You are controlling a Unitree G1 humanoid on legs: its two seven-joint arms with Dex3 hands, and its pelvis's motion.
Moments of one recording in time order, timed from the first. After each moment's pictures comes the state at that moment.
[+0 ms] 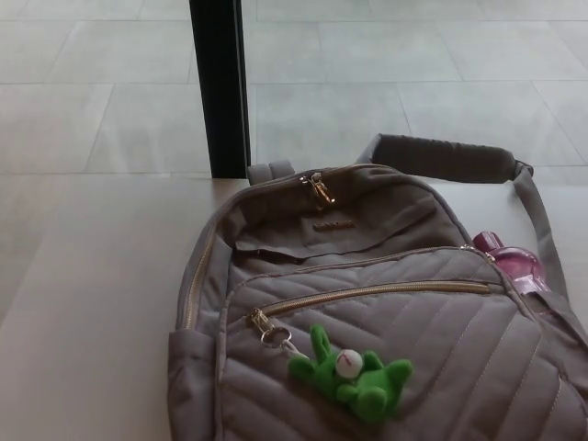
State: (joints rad) left_arm 0.13 0.67 0.06 1.24 0.11 -0.20 -0.09; right_arm 0.34 -0.76 -0.28 1.02 -0.05 -0.24 0.14
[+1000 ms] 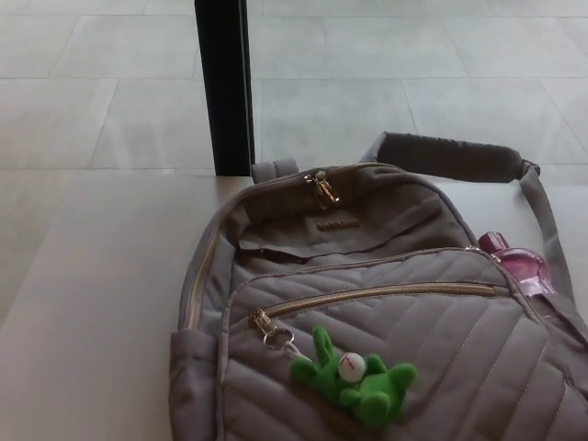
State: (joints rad) left_arm 0.10 0.68 0.06 1.27 0.11 -0.24 -0.10; right_arm -0.02 -0.79 -0.66 0.34 0.20 -0.09 0.11
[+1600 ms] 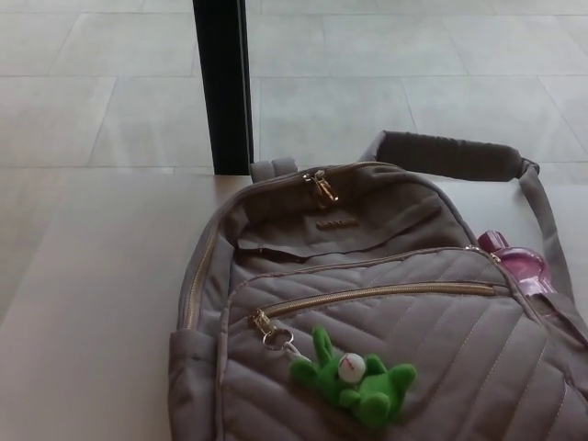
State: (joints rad) left_arm 0.10 0.67 0.06 1.27 0.11 -0.24 -0.10; right_arm -0.09 -0.79 -0.33 -0.25 0.21 -0.02 0.20
